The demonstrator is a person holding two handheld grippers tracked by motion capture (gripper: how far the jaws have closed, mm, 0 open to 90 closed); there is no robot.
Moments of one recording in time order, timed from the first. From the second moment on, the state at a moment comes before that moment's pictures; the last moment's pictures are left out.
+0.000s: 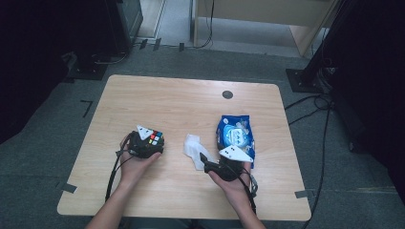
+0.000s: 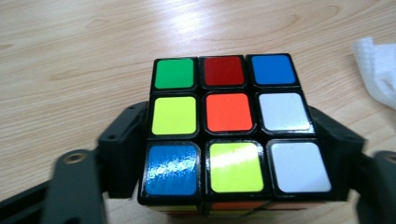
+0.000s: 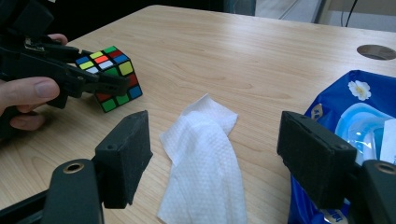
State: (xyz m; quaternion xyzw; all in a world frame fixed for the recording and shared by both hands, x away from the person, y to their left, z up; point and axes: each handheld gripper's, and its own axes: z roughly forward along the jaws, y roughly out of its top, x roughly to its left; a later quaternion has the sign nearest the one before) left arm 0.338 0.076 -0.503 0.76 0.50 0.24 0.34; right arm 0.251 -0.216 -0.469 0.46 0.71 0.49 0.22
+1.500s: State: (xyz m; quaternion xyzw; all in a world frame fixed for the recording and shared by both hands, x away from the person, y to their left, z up) left arm 0.236 0.202 -0.511 0.72 0.57 0.25 0.31; right arm 0.209 -0.396 -0.517 0.57 0.70 0.36 0.24
